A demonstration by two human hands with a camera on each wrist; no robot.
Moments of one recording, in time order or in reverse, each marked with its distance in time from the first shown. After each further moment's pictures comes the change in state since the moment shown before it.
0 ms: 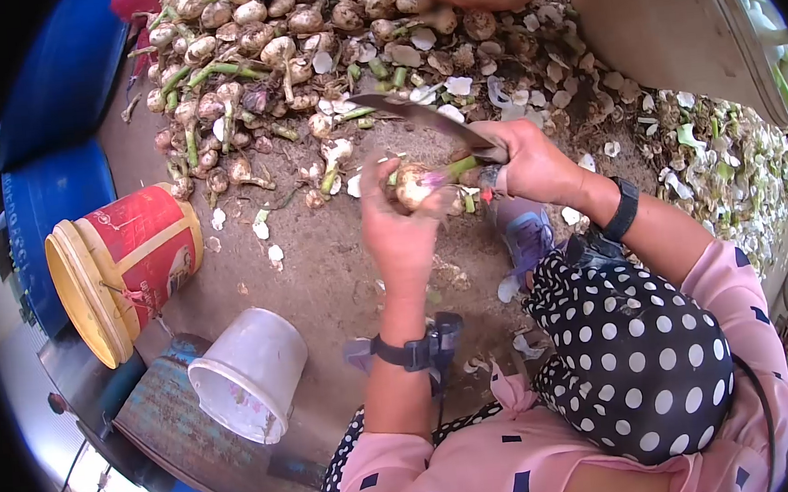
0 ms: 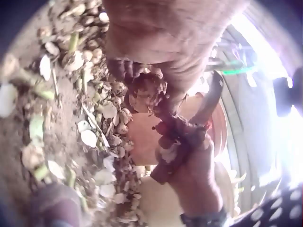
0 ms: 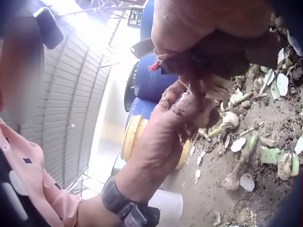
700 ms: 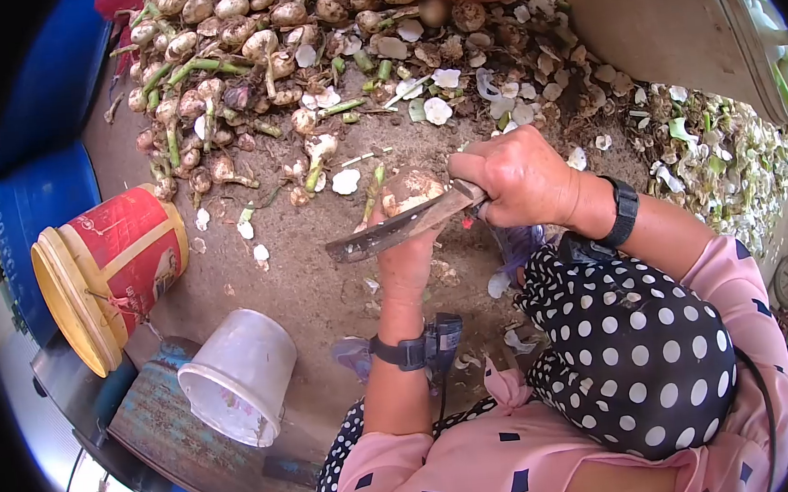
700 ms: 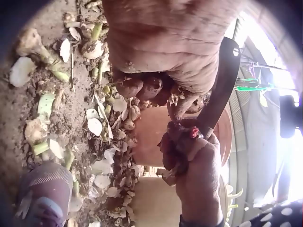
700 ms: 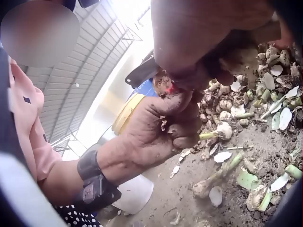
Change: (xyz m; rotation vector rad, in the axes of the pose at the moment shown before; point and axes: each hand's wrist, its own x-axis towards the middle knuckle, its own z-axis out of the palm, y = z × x) left_hand -0.026 -0.020 0.010 -0.466 -0.148 -0.260; right_hand -0.011 -0.019 0.004 -0.840 0.047 -0.423
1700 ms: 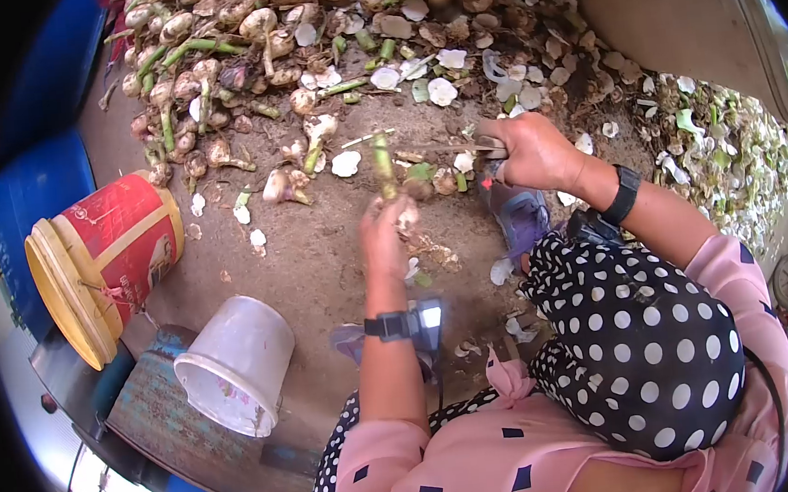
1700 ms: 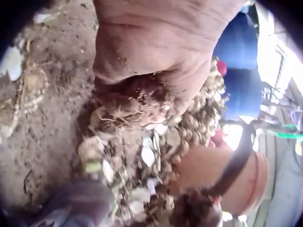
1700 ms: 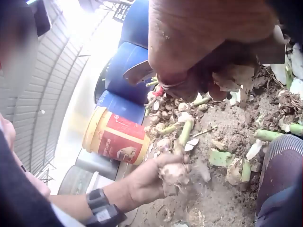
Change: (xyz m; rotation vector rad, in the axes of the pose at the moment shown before) left_hand -0.004 -0.067 -0.012 -0.396 0.103 -0.709; right_hand -0.020 0.038 0.040 0.162 -0.103 0.376
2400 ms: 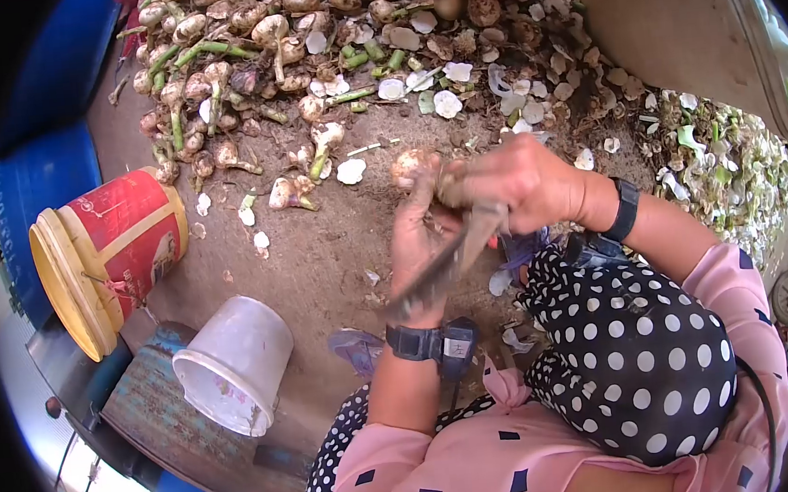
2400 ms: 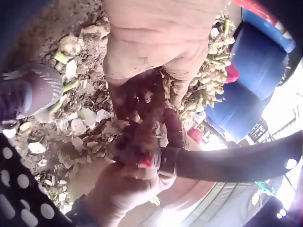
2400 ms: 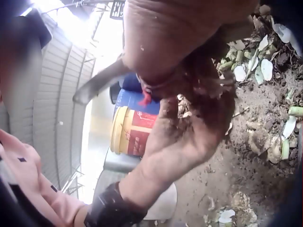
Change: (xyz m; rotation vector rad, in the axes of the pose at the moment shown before) left_hand -0.040 0.044 0.055 -1.134 -0.453 -0.288; right_hand 0.002 -0.035 -0.021 0.116 0.110 -0.626
